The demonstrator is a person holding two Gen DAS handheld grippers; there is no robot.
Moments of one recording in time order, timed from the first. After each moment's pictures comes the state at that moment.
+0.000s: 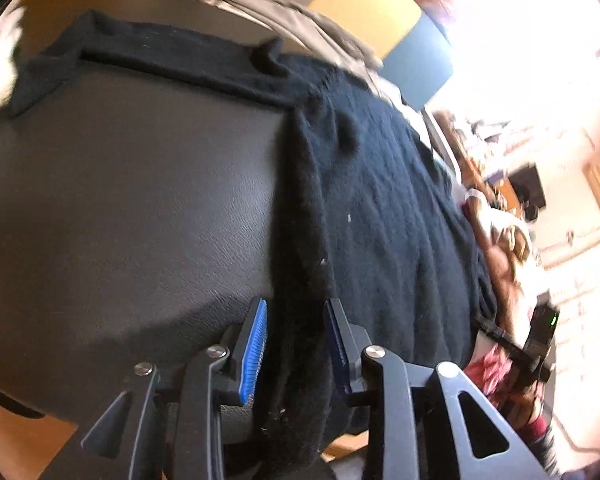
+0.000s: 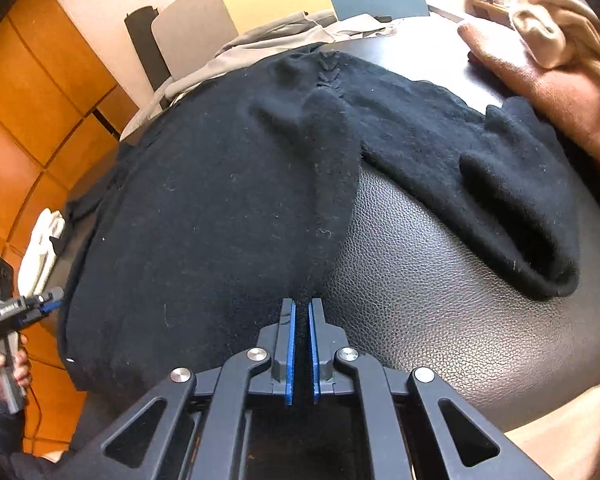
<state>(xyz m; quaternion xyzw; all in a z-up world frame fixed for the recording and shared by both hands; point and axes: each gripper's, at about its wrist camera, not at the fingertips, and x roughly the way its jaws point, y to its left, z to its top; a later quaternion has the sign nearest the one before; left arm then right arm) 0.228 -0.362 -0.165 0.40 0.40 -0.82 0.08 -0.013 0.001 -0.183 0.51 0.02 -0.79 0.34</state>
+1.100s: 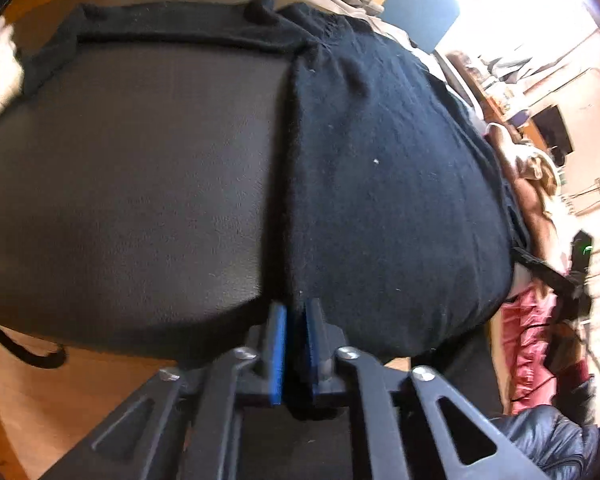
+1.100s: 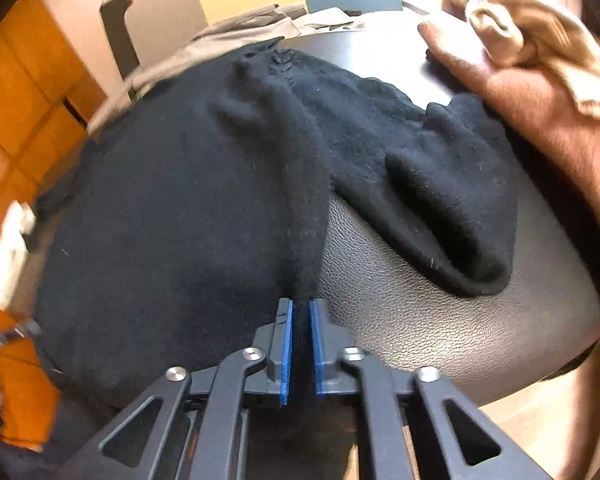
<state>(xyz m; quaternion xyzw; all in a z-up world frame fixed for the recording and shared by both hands) 0.231 -0.321 -0.165 0.52 0.31 -0.79 0.09 -0.031 0.032 -0.165 0.53 0.03 -0.80 0.29</state>
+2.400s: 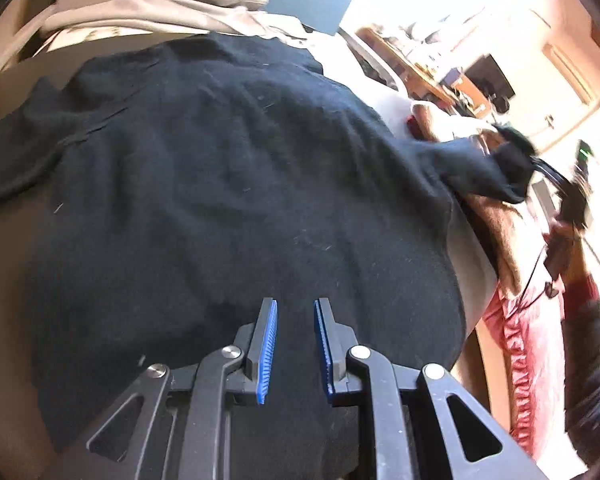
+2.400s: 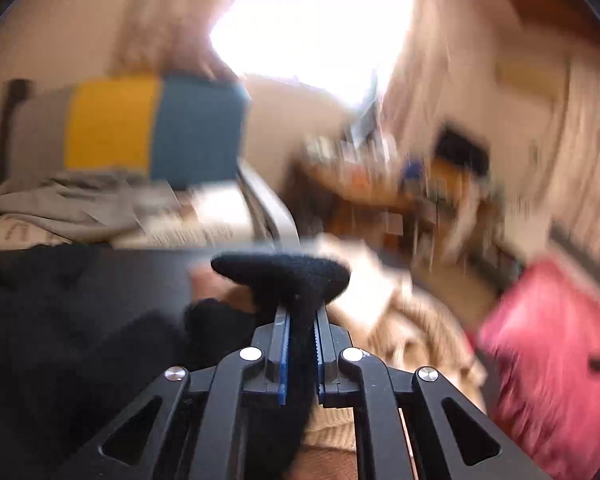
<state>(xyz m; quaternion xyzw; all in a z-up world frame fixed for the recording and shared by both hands) 0.048 -0.239 -0.141 0.50 0.23 -0.83 -0.04 -0.189 0.118 -0.040 0.31 0.11 -0.94 0.00</state>
